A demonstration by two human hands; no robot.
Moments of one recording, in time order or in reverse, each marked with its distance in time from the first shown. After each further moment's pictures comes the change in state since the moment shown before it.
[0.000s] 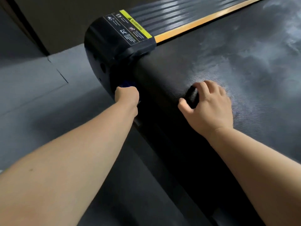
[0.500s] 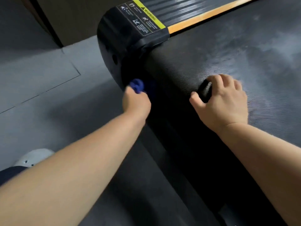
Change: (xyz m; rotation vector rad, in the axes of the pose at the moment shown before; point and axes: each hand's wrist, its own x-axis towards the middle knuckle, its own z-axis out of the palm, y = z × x) left_hand -0.019 -0.027 -0.019 0.320 0.165 0.250; right_hand 0.002 0.001 0.002 -0.012 -0.018 0.002
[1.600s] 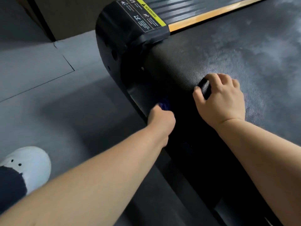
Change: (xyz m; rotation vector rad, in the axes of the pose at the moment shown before) left_hand -0.063 -0.021 0.034 -0.284 -0.400 -0.267; right_hand 0.000 -0.002 0.003 -0.021 0.074 0.005
